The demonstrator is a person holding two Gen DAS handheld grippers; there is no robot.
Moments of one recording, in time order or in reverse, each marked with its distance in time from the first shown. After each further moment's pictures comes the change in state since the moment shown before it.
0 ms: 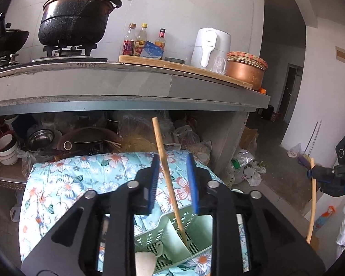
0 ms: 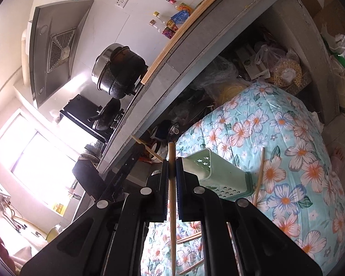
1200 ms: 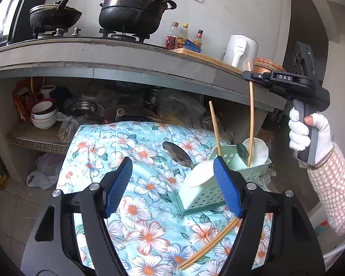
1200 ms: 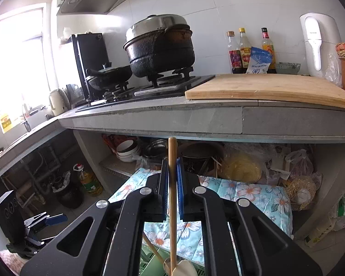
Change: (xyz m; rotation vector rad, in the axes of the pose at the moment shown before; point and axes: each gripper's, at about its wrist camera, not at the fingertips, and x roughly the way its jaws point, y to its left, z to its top) left arm -0.125 0.066 -0.072 -0.131 0.022 0.118; right arm 0.161 0.123 0.063 -0.666 0.029 -0.174
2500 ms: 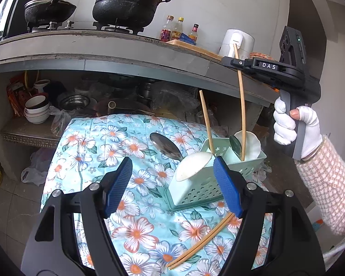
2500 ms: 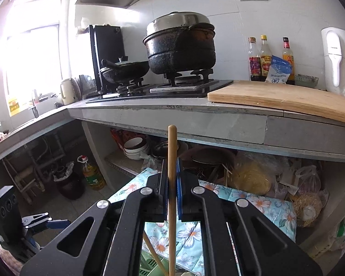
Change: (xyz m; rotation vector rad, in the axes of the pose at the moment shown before) left arm 0.011 -0.015 -0.006 0.001 0.030 -0.023; right arm 0.025 0.021 -0.003 -0.129 -0.003 0.068
